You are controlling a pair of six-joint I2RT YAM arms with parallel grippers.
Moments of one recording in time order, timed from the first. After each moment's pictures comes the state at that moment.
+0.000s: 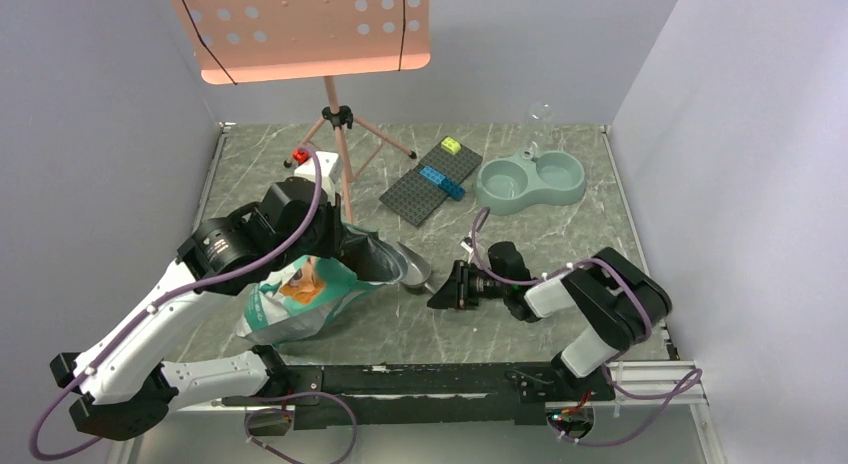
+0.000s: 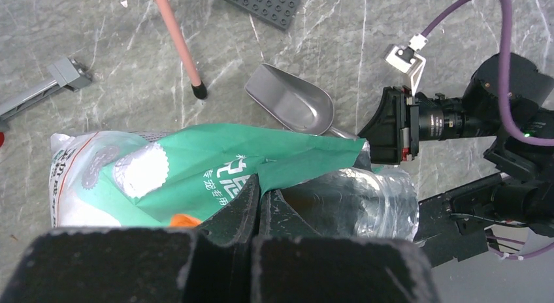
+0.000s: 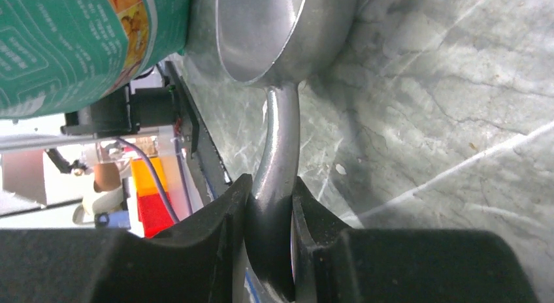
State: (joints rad) left arm -0.86 1.05 1.46 -1.08 -0.35 -0.52; right arm 0.59 1.62 0.29 0.81 -0.70 0.86
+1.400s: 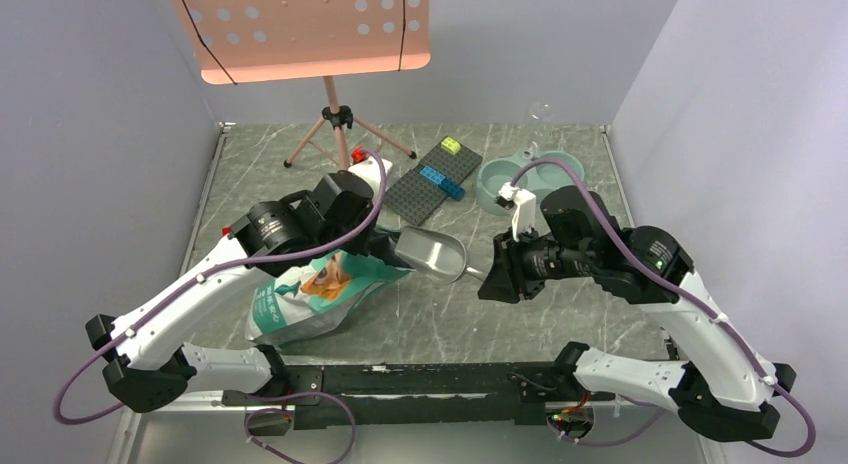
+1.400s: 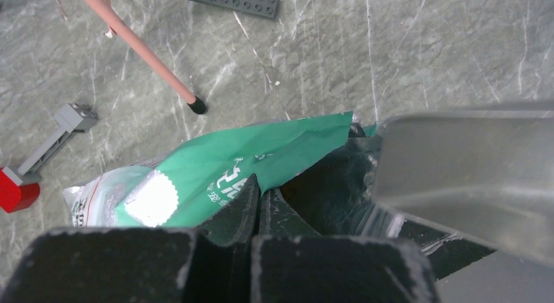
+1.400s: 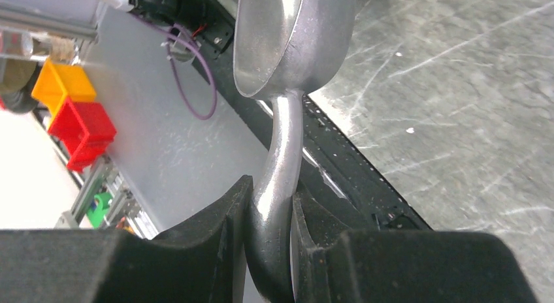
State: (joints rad) left arm -0.93 1.21 1.48 -1.02 -0.33 -0.33; right arm 0.84 0.97 1.48 -1.24 -0.30 0.42
